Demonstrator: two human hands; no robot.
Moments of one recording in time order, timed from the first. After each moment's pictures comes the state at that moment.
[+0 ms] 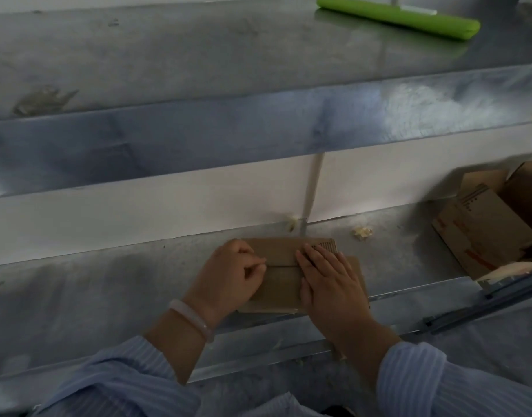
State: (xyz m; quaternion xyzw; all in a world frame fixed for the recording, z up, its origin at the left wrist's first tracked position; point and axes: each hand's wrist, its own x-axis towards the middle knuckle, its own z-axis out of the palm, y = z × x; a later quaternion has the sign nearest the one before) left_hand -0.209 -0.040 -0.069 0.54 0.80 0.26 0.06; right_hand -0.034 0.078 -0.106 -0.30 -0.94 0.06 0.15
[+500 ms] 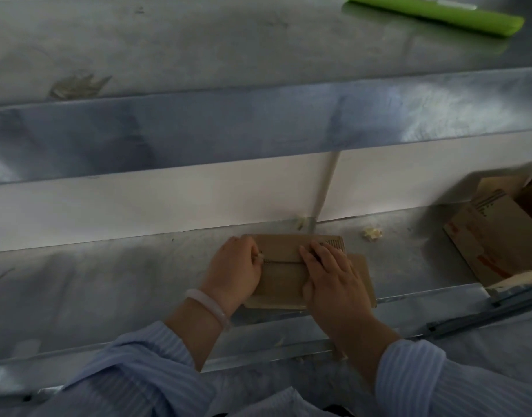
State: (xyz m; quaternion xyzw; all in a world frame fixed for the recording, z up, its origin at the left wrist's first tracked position) left_hand -0.208 -0.034 -0.067 0.42 0.87 0.25 0.09; right_hand -0.045 0.074 -0.108 -0.31 -0.94 0.05 0.17
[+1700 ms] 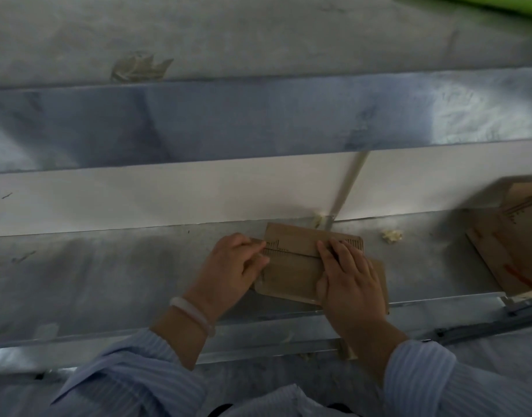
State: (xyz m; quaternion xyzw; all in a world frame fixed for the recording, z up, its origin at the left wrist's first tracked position) left_hand -0.232 -0.074 -0.081 0.49 0.81 0.31 0.06; right_hand -0.053 0.070 -0.112 -0.33 -0.93 0.04 0.16
